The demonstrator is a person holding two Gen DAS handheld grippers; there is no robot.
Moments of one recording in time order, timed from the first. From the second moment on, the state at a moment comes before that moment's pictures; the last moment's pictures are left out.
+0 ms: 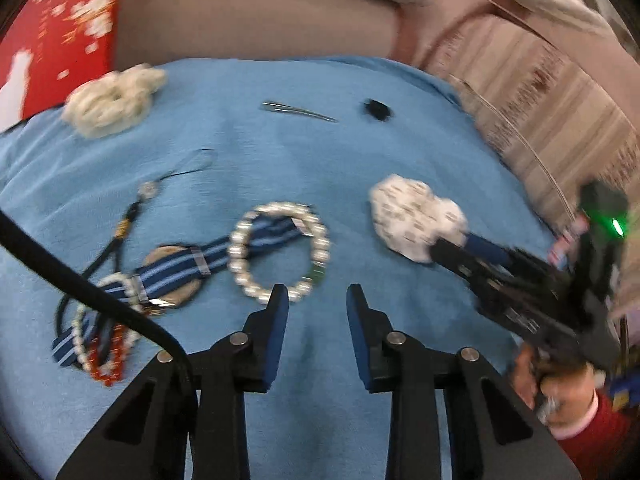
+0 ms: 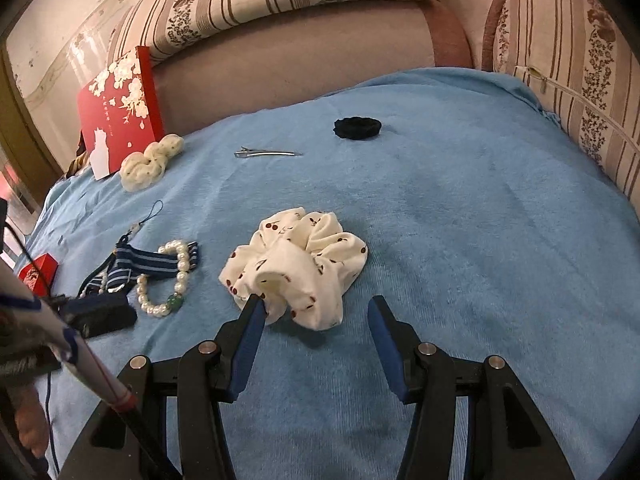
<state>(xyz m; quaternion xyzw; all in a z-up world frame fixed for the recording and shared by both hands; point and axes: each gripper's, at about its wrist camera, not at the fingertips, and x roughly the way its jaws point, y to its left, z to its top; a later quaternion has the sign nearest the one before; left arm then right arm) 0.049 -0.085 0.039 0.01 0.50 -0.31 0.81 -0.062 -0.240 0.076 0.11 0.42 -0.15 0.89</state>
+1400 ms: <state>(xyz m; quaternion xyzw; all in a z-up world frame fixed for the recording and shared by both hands) -0.057 0.159 0.198 -0.10 0.42 -0.18 0.88 -0.100 -0.056 0.202 0.03 0.36 0.01 0.93</state>
